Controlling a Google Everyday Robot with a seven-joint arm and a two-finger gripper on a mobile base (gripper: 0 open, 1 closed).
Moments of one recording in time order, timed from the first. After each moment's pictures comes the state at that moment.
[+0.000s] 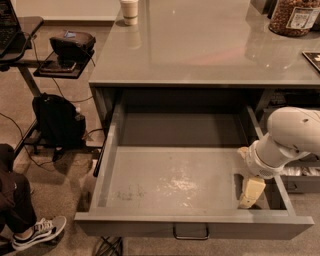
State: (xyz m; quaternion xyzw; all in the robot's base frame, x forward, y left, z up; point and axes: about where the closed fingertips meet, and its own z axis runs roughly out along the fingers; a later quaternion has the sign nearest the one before) arm 0.477 -0.260 0.640 -0.62 0.78 0.04 0.11
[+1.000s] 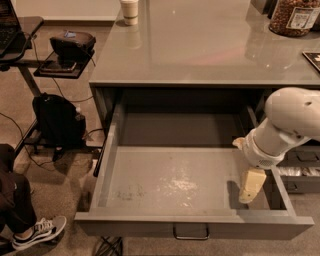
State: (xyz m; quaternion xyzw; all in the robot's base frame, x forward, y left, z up) arm 0.473 -0.236 0.688 -0.65 0.76 0.04 0.10
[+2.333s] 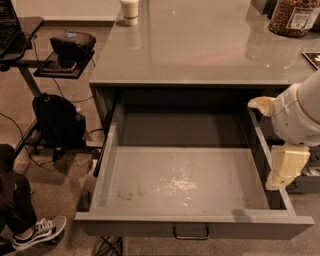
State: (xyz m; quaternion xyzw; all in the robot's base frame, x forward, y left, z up) arm 0.422 -0.217 0.872 -0.69 0.70 -0.03 0.17
